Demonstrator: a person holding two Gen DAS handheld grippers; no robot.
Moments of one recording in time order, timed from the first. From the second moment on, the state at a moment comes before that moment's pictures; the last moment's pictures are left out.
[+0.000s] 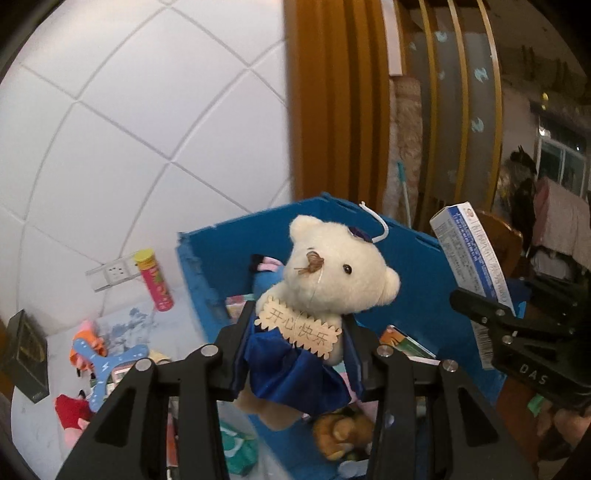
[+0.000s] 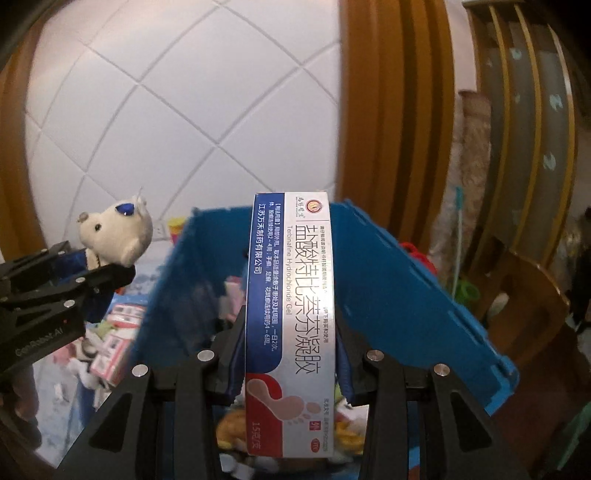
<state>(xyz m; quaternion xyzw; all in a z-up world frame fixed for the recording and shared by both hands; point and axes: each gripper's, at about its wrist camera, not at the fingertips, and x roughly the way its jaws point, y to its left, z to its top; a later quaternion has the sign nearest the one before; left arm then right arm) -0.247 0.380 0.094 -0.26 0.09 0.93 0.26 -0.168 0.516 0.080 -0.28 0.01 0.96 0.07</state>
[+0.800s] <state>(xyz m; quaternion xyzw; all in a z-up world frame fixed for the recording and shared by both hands) -0.236 0.315 0.077 -0.26 0.08 0.95 0.17 -0.176 0.512 0.063 -0.29 0.02 0.96 0.07</state>
